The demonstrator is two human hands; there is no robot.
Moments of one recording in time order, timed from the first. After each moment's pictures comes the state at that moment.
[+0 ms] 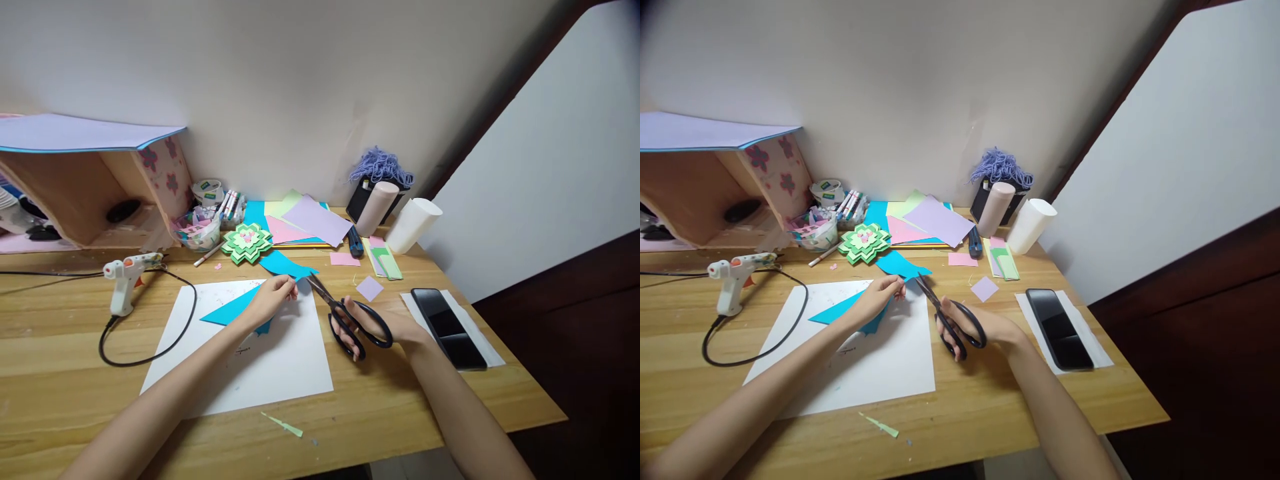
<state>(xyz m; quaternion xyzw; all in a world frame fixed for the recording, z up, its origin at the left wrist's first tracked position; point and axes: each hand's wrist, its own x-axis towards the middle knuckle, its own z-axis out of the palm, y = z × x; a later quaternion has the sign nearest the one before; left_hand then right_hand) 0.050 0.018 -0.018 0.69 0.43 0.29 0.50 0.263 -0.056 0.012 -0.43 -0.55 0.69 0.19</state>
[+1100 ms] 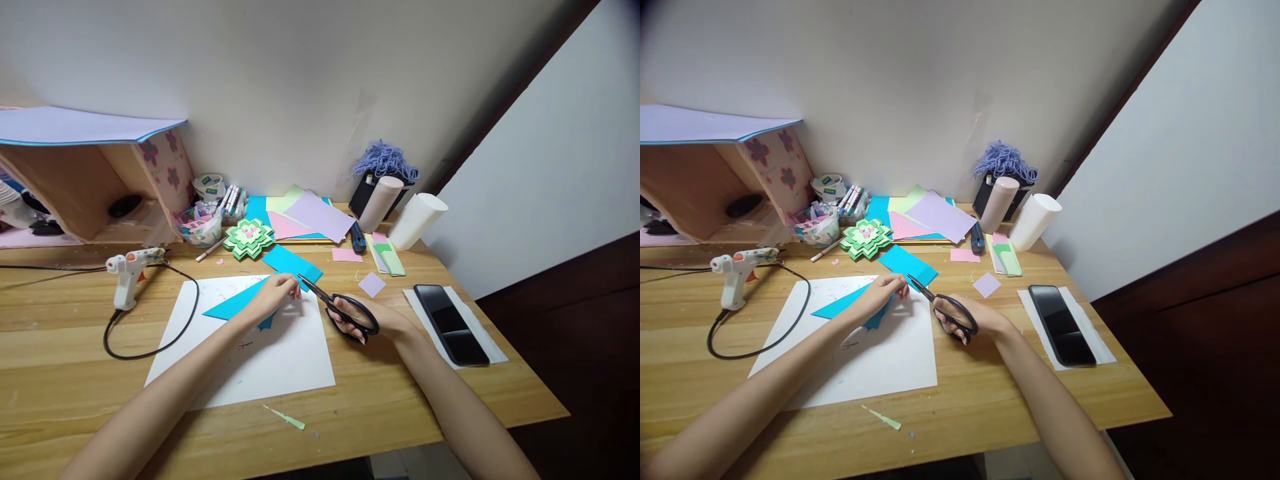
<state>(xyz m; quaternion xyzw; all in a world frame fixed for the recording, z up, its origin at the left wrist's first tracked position) 0.050 0.019 -0.025 0.68 0.41 0.28 0.54 0.261 -0.039 -0.012 -0.42 -0.58 0.68 0.17</state>
